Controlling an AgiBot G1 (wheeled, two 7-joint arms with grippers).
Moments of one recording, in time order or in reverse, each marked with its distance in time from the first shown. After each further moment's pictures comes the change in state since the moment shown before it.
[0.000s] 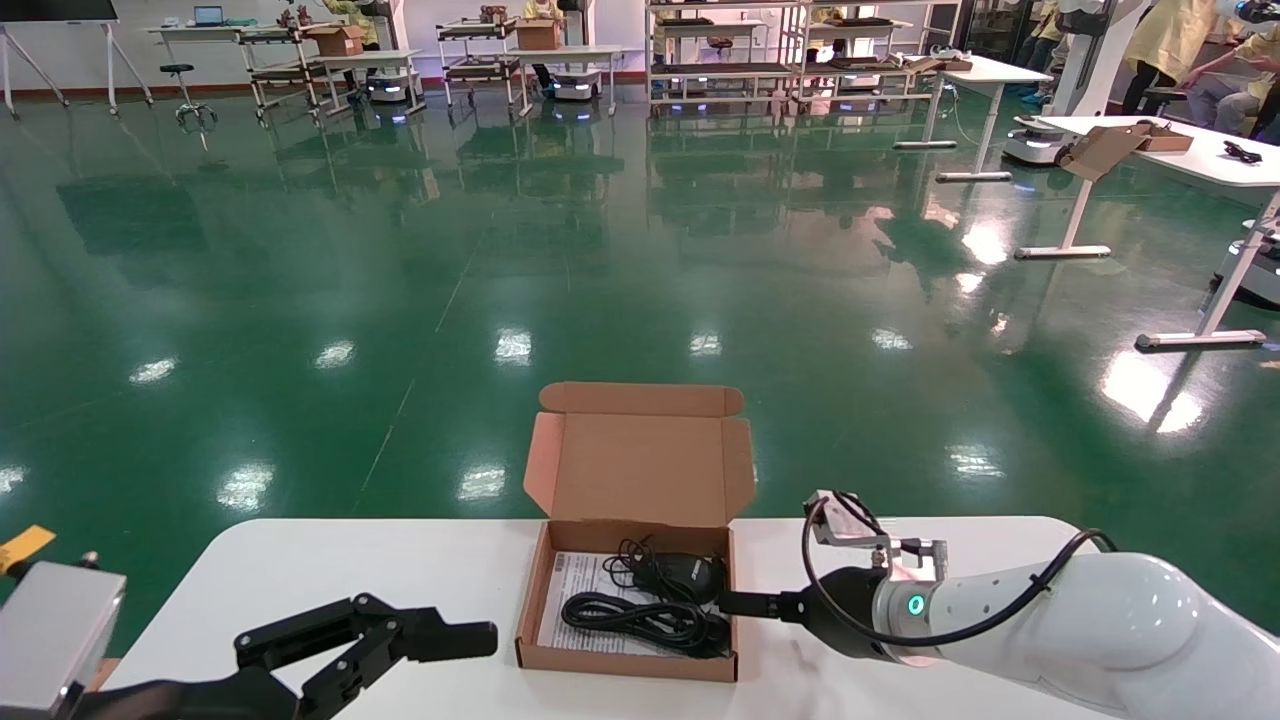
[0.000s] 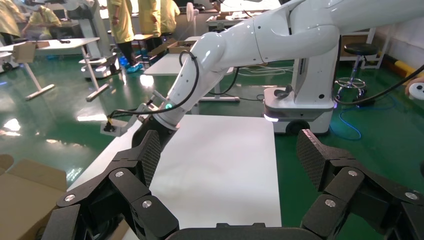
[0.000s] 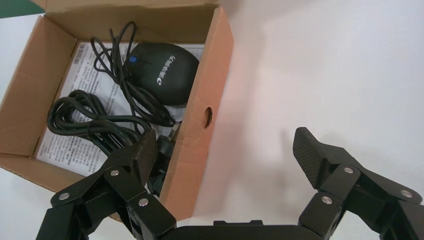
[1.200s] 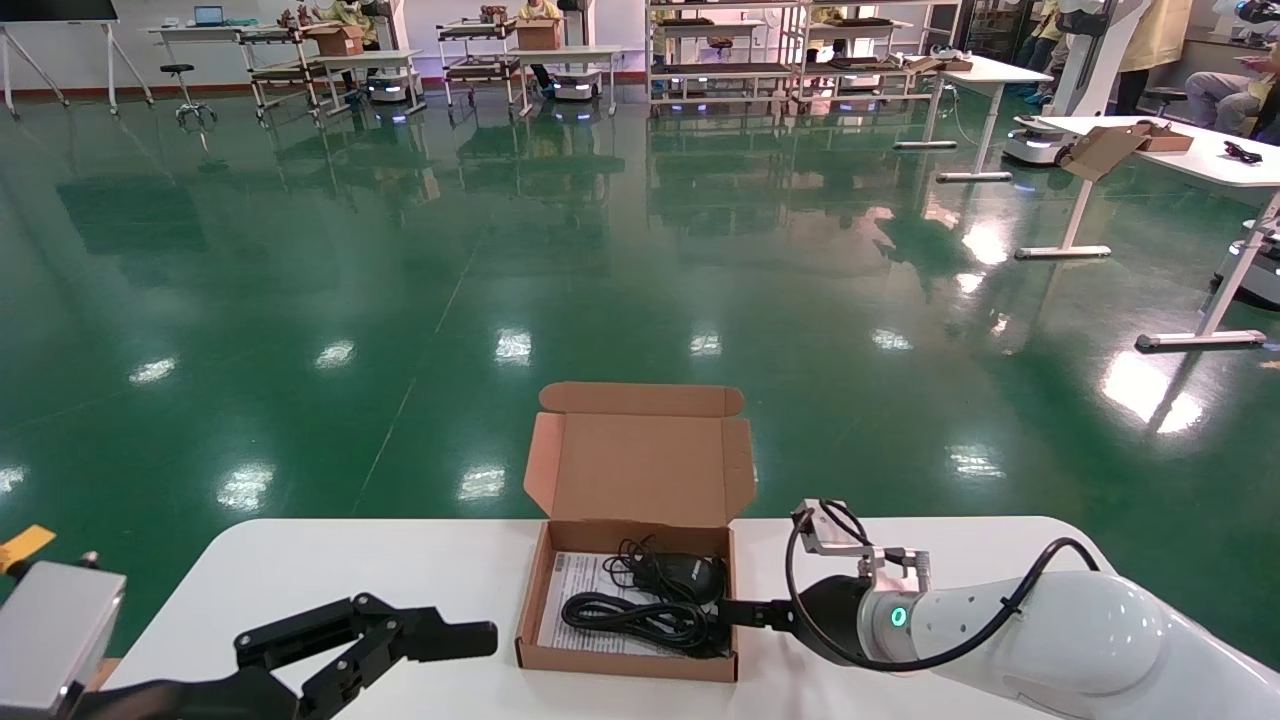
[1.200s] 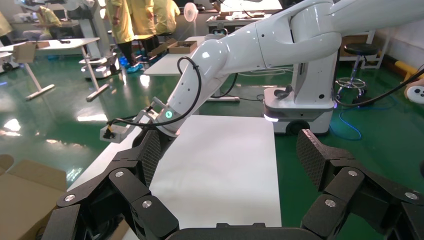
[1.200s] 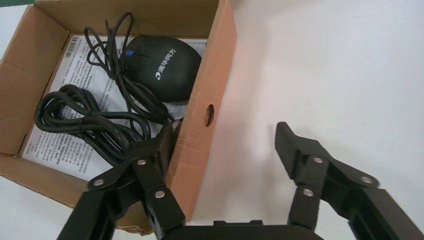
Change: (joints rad) left arm 0.000 0.000 0.000 0.000 0.000 0.000 0.000; right arm -0.029 0.002 -0.116 0.063 0.023 0.070 0.074
